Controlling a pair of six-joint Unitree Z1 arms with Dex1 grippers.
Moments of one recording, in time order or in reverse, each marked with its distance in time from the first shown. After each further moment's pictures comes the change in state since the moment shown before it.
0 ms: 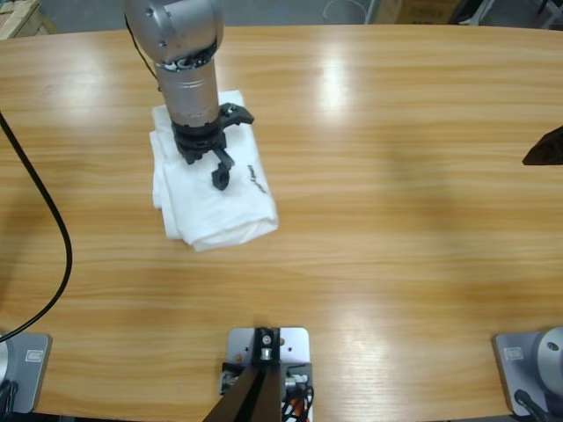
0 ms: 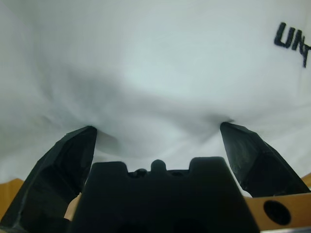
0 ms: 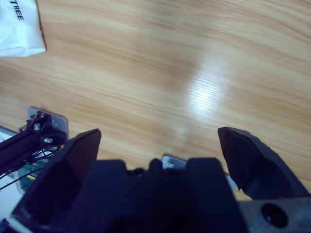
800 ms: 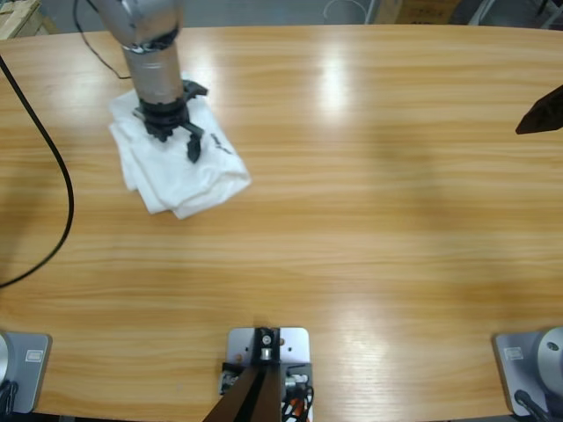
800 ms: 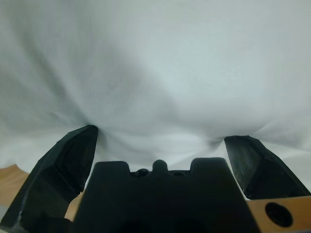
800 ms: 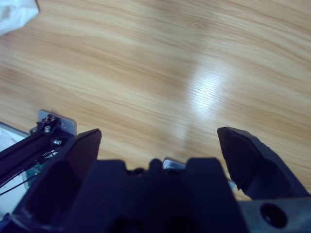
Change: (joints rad) arm 0 0.182 0.028 0.019 -0.026 0.103 -0.222; arm 1 0.000 0.099 -0.153 0.065 0.014 -0.020
